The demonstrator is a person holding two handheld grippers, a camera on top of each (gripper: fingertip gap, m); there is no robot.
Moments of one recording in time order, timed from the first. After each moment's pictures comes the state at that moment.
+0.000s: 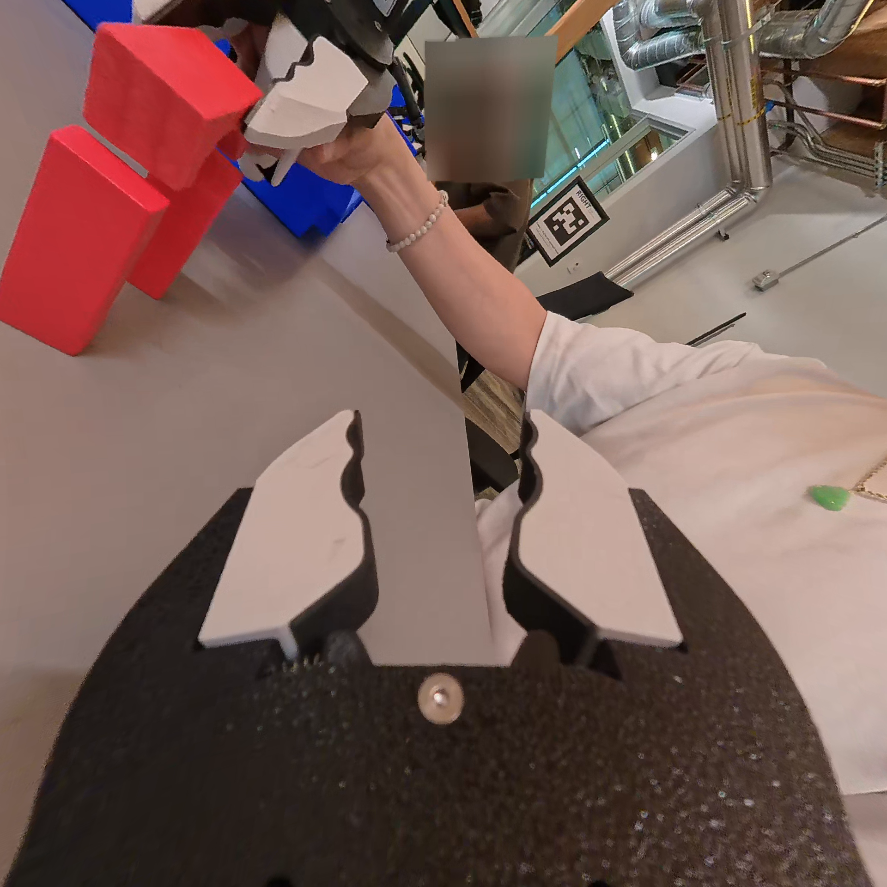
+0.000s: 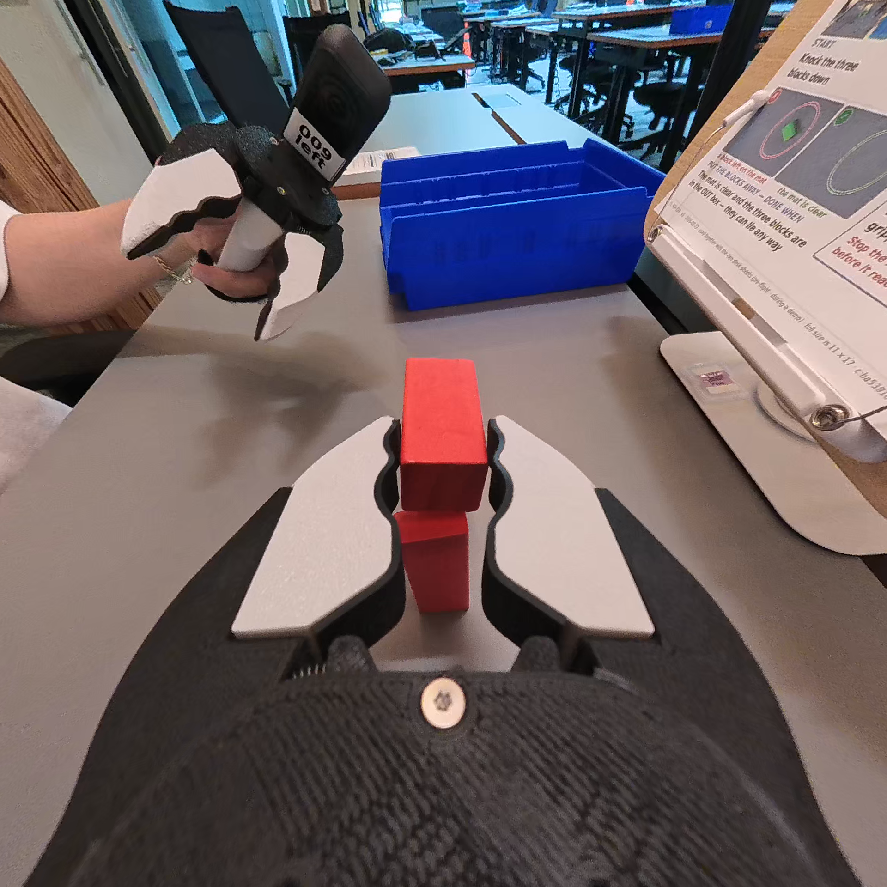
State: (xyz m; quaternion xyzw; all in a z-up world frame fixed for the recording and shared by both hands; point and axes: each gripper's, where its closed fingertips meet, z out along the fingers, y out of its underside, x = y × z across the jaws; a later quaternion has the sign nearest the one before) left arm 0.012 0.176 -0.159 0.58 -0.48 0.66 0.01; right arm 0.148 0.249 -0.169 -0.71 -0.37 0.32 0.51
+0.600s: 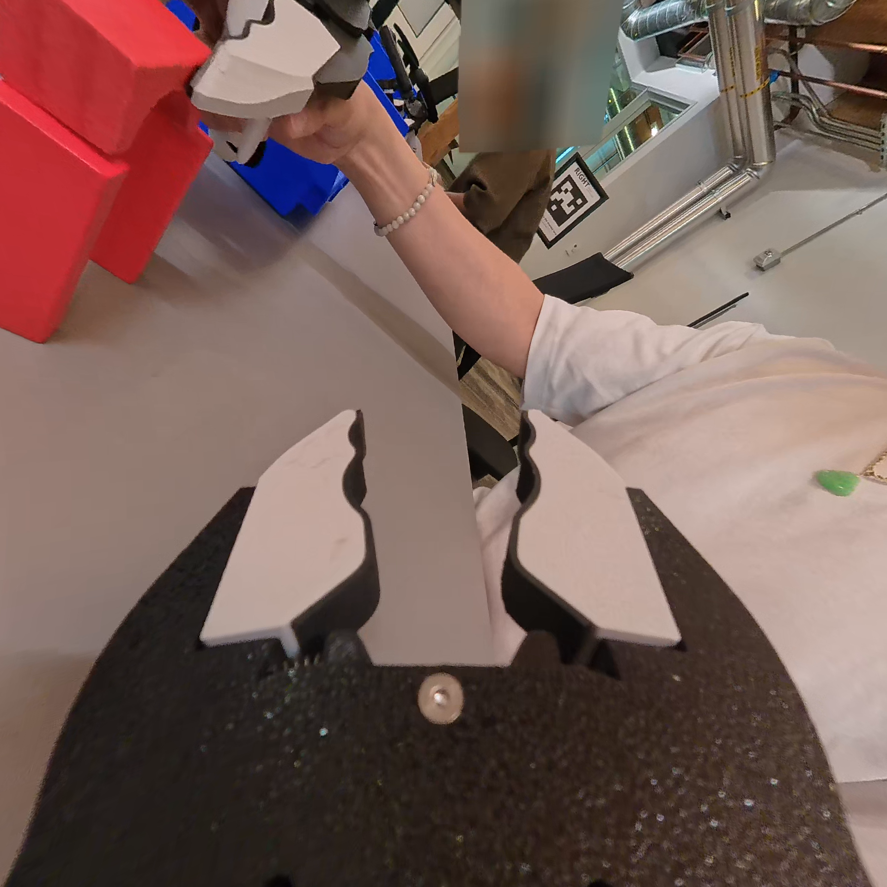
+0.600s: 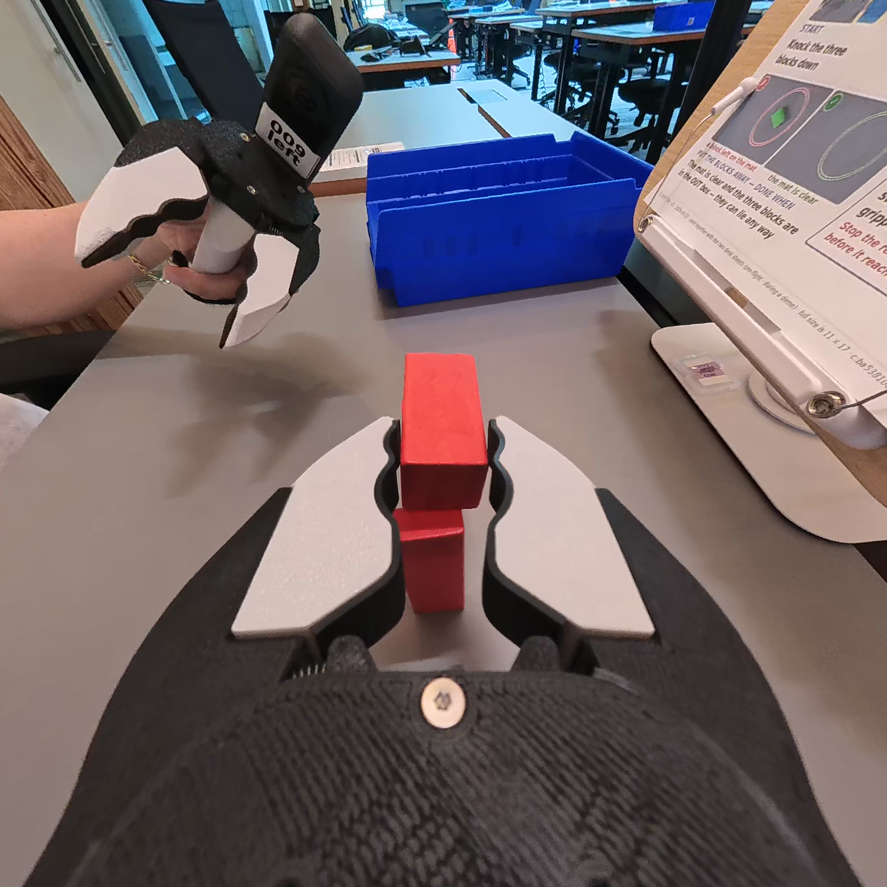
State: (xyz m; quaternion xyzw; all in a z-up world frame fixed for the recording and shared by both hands) left arm 0.011 0.166 -0.163 0.57 -0.49 0.66 0.02; right arm 0.149 0.252 -0.175 -0.71 -0.36 0.31 0.52
